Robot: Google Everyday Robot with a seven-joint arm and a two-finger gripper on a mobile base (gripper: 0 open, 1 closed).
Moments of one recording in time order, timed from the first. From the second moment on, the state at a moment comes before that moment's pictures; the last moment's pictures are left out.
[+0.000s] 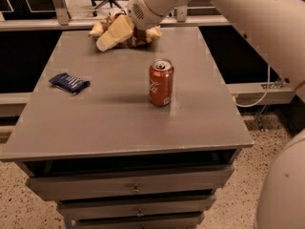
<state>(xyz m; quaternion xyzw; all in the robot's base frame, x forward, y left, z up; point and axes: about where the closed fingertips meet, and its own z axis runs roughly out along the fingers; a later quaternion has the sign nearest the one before) 0.677 0.058 0.962 -0.40 0.83 0.19 0.33</state>
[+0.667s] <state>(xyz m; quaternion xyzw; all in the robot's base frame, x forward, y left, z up) 0.684 0.113 0.927 -0.38 0.84 0.23 0.31</state>
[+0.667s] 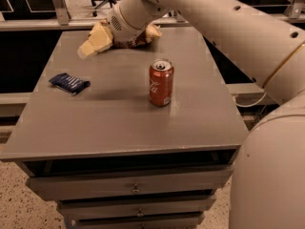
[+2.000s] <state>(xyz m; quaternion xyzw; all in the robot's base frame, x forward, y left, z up) 0.674 0.175 0.888 -0.44 0.82 0.22 0.31</state>
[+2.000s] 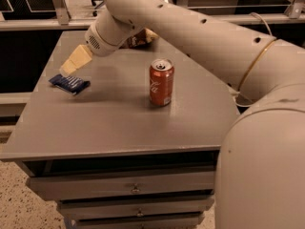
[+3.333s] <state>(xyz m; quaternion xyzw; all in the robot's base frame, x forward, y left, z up) 0.661 0.204 0.843 -0.46 0.84 0.16 0.25</state>
